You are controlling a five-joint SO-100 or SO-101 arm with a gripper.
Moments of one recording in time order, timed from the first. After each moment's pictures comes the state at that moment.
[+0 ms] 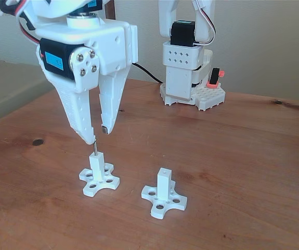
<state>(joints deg) 7.9 84.9 86.9 80.7 2.8</state>
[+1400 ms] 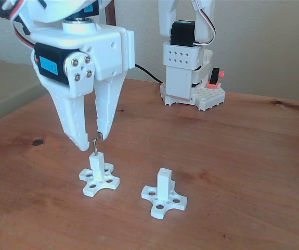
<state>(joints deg) 7.9 83.6 85.9 78.7 2.8</state>
